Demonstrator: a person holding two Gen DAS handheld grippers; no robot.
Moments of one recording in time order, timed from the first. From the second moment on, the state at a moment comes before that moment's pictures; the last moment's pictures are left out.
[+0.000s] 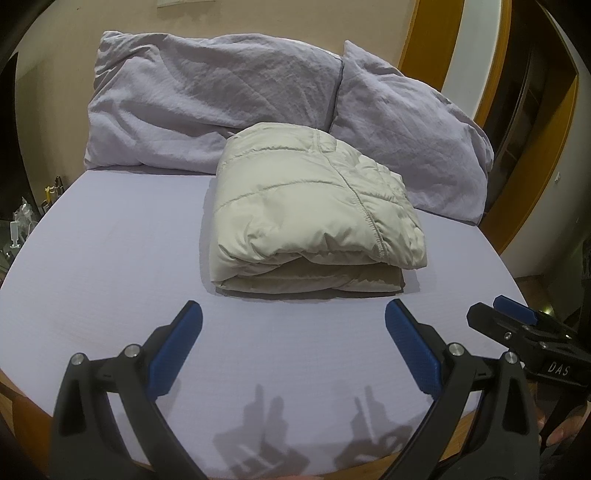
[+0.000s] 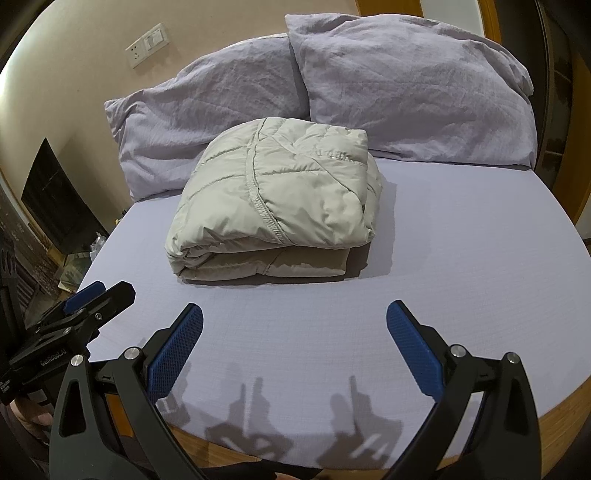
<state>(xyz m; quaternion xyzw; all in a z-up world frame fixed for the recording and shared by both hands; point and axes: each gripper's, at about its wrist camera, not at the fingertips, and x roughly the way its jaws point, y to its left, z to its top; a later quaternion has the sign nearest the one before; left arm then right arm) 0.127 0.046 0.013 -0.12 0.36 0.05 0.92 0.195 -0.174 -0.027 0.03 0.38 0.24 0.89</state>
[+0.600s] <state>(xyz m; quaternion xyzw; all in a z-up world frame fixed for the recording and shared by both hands) 0.129 0.046 0.014 -0.12 0.36 0.05 0.92 0.197 -0.174 -0.028 0.03 0.38 0.24 0.89</state>
